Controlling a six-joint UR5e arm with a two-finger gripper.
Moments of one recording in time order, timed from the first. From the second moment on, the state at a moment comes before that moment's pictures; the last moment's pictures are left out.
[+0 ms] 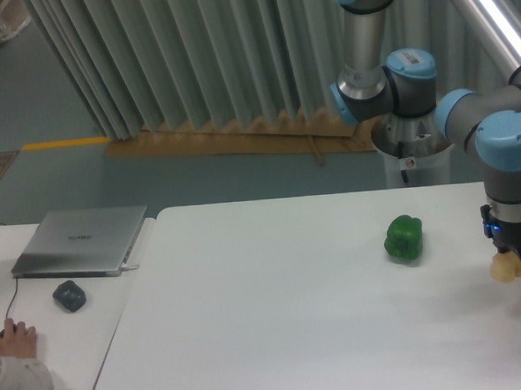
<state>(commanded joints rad) 2.49 -1.93 -1.54 -1.12 1.69 1.46</state>
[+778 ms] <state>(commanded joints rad) 2.49 -1.93 -1.56 -1.12 1.68 1.46</state>
